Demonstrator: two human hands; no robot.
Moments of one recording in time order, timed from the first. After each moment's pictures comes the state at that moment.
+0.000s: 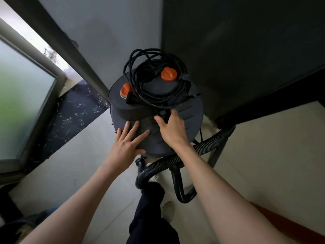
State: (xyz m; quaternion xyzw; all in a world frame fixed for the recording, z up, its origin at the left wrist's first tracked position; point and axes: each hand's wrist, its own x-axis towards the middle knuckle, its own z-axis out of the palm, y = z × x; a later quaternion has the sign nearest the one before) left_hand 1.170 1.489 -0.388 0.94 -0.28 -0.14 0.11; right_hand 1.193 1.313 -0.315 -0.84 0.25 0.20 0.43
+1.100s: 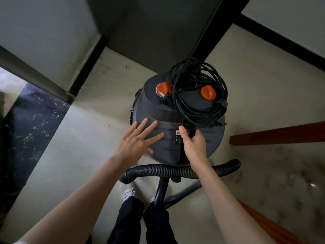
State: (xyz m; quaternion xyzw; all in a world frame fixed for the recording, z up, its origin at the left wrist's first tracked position) left_hand 1.070 1.457 -0.386 0.79 -0.59 -0.13 0.01; right_hand 0.958 1.308 -0.331 -0.62 0.57 -0.01 0.53
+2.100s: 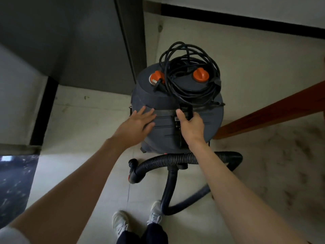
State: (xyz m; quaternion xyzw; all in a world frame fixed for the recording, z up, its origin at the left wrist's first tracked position) left_hand 1.067 1.205 -0.369 0.76 -0.57 -0.29 0.13; right_hand 0.922 1.099 -0.342 -0.57 0.63 -0.12 0.51
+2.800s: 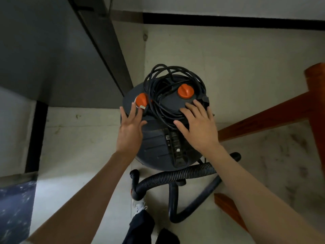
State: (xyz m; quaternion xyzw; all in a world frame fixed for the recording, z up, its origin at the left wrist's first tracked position) left_hand 1.068 1.129 -0.345 0.84 -0.48 -0.20 0.16; right_hand 0.898 1.018 -0.337 -0.91 0.41 -0.02 0.10
